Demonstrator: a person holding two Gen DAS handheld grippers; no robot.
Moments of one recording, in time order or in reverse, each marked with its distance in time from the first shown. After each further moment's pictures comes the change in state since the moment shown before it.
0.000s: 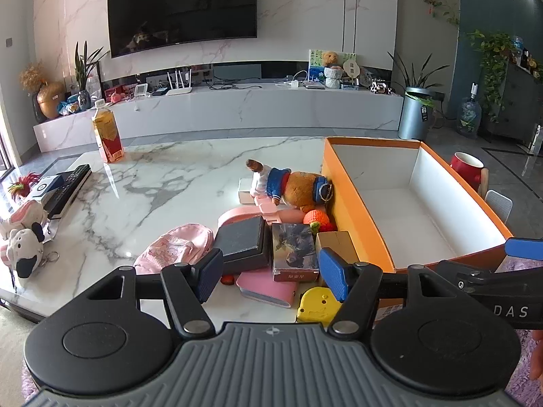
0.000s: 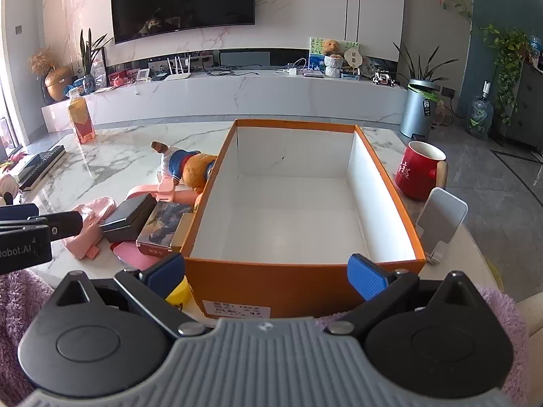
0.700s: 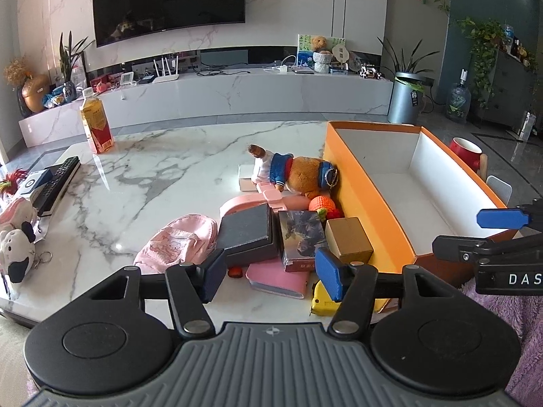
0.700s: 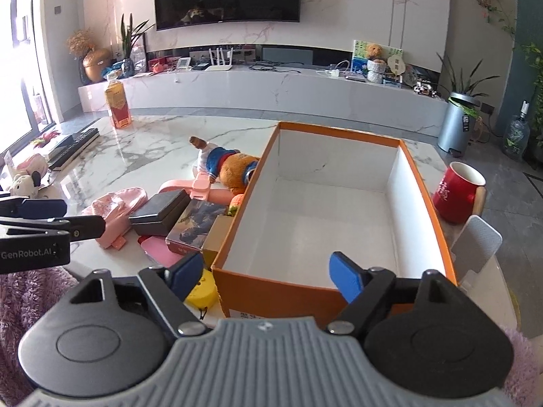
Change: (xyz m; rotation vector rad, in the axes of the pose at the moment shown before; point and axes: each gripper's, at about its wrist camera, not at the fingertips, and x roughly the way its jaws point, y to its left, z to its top) left arm 0.018 0.027 0.002 0.033 0.060 -0.063; right arm 0.016 0.014 0.022 -0.118 0.033 0.155
